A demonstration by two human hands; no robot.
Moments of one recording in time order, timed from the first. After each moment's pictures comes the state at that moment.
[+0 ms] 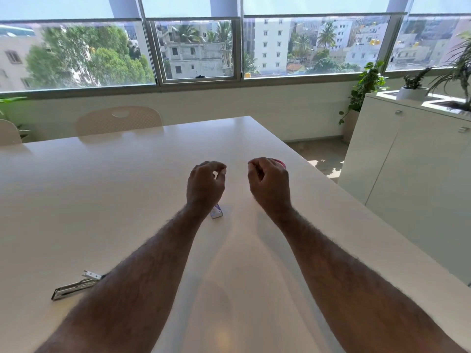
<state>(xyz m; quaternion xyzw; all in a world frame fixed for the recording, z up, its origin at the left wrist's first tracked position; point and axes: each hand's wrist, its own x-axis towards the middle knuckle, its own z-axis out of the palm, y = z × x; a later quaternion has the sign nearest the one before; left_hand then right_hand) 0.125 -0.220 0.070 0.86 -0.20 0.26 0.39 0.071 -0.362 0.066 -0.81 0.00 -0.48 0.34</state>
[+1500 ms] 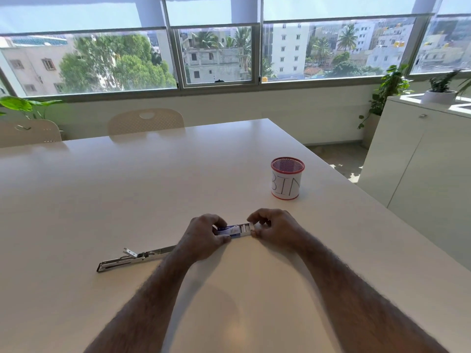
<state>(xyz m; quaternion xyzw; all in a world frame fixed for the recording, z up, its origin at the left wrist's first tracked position) 0.043 -0.125 0.015 0.93 -0.18 0.01 0.32 0.012 -0.344 0.010 -0.93 -0.04 -0.06 0.36</state>
